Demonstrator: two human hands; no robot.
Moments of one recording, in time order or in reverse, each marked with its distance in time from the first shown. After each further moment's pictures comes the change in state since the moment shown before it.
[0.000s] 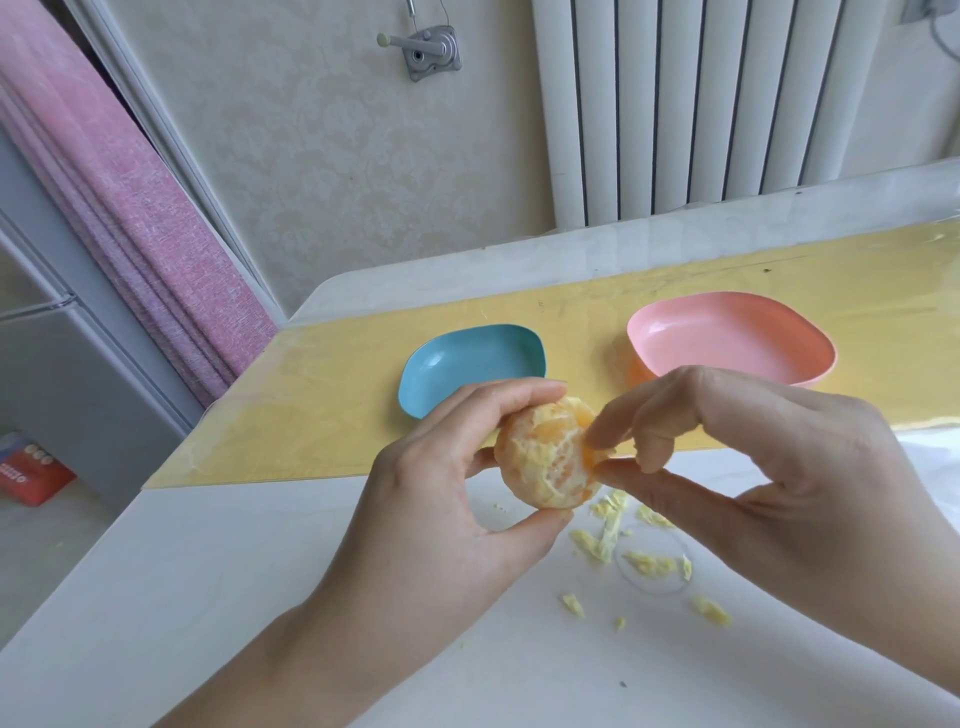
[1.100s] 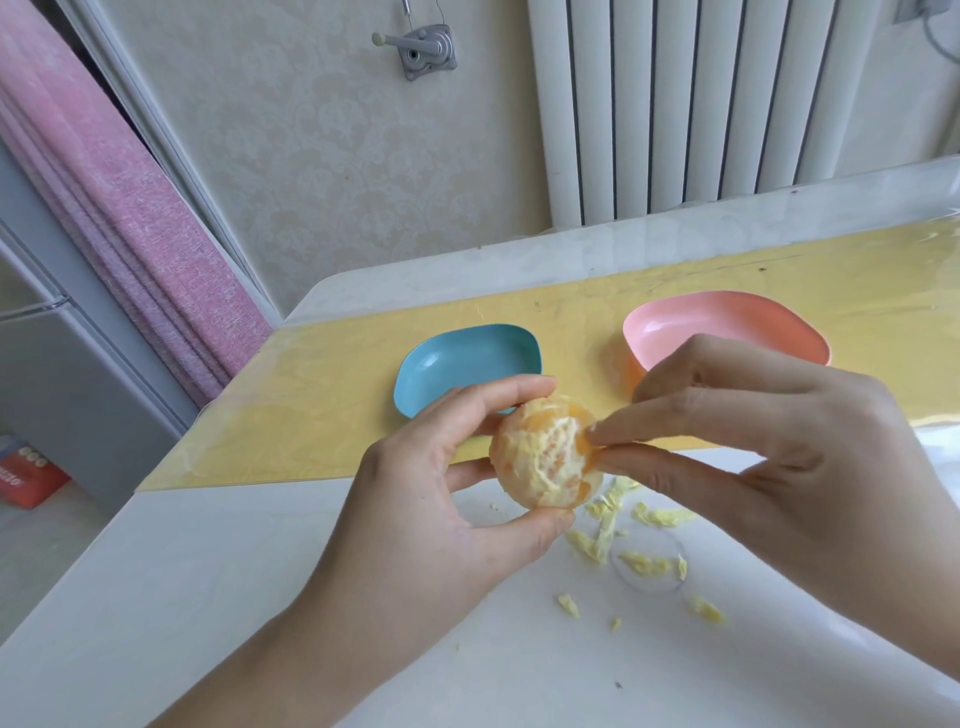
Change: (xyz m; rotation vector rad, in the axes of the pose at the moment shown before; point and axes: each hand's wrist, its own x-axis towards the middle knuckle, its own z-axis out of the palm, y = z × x) left_hand 0.000 0.004 -0.004 -0.132 -0.033 -0.137; right_hand 0.001 0.005 -0.006 -0.038 -0.033 0.056
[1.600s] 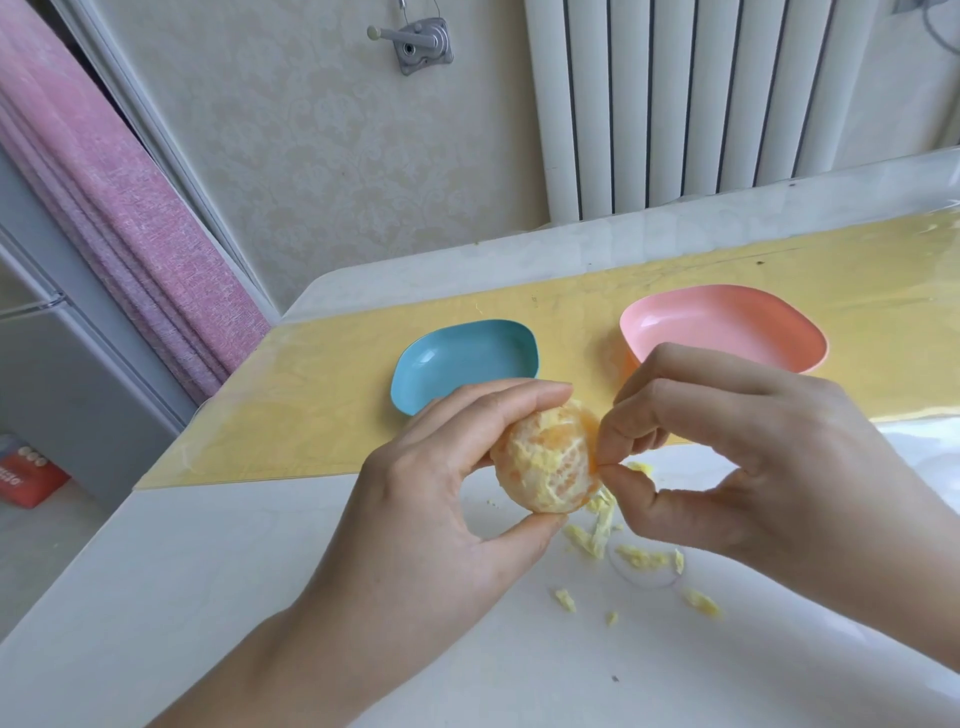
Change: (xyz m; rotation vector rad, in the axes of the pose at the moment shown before) left_hand -0.002 -0.001 0.002 0.249 0.026 0.190; right_hand 0.000 0.003 0.003 -0.037 -0.099 -0.060
